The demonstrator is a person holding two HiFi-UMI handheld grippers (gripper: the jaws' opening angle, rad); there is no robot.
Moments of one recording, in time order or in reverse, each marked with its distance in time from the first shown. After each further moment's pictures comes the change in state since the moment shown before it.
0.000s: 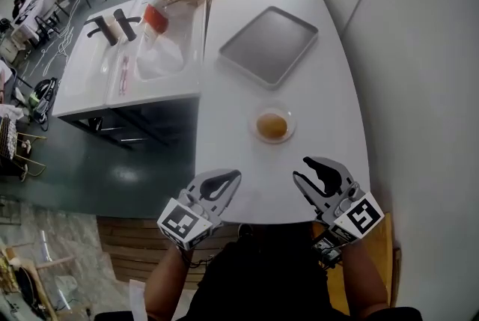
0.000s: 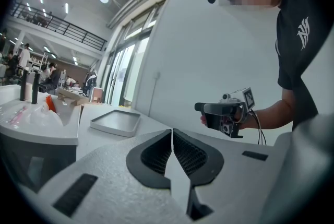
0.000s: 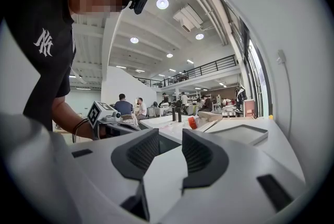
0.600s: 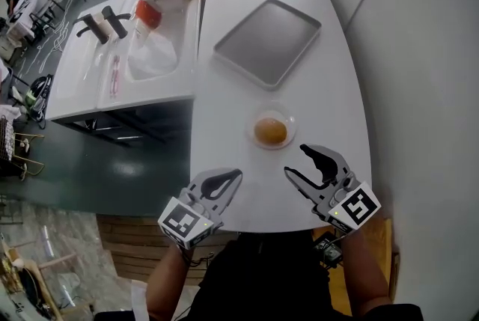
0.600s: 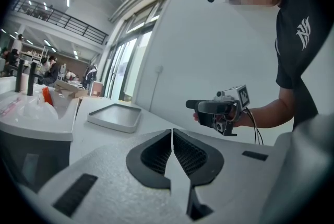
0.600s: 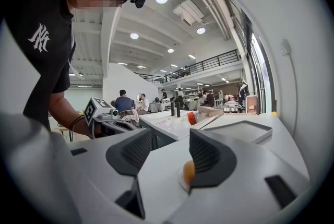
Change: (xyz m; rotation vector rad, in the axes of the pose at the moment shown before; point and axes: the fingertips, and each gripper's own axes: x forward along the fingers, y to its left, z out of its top) left arm 0.039 0.033 -0.017 -0.023 0.036 -0.012; right arm 0.043 -0.048 -0.025 0.000 0.061 0.029
